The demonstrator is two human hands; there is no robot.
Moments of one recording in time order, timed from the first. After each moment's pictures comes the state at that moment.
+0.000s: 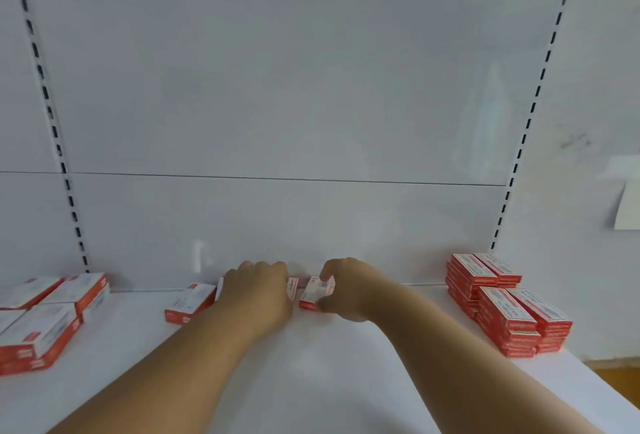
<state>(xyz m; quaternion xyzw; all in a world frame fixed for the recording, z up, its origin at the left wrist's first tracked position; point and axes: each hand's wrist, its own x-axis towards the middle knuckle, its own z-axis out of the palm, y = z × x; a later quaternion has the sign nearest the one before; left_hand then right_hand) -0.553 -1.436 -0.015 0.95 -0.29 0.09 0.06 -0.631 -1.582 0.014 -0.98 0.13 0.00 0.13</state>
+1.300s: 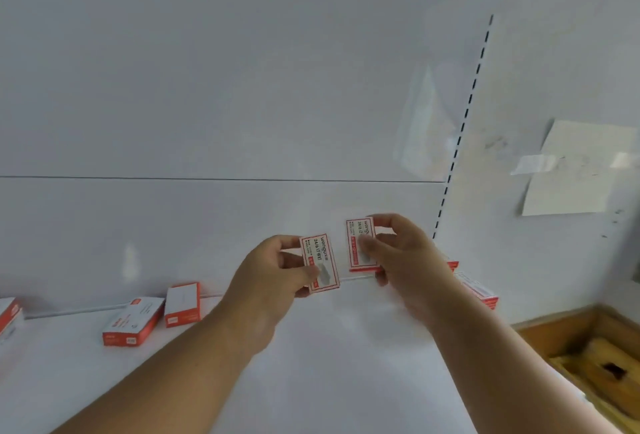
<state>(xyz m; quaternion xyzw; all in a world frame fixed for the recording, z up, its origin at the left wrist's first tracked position) -0.611 -1.463 0.023 0.67 -0.25 -0.19 0.68 -0.714 -1.611 0.049 -0.74 0.21 -0.29 0.57</state>
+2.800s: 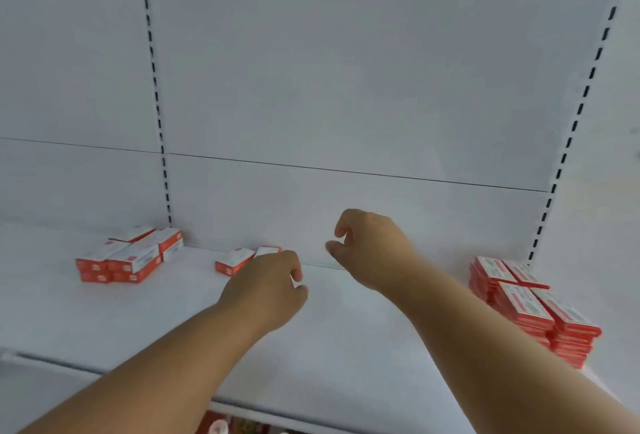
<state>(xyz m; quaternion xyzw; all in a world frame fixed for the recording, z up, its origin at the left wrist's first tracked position) -0.654 -1.414 -0.006 0.96 -0.17 0.10 0.22 -0.684 -1.580 0.046 -0.96 0.01 -0.21 0.20</state>
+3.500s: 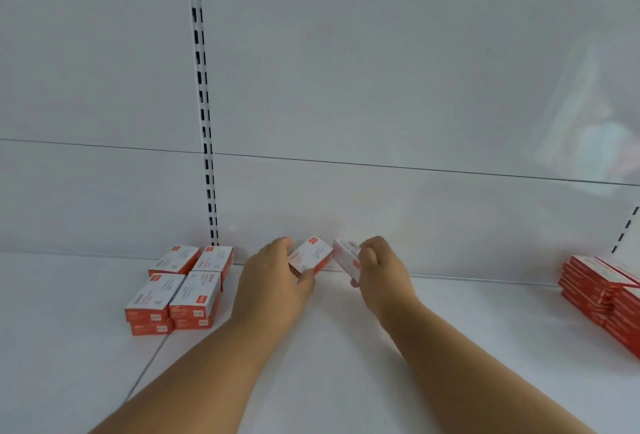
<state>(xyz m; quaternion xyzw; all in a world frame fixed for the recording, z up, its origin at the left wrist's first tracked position) -0.525 -1.294 -0.031 0.90 -0.18 0.15 0.37 -0.567 -1.449 -0.024 -0.81 0.21 -0.22 0.50</state>
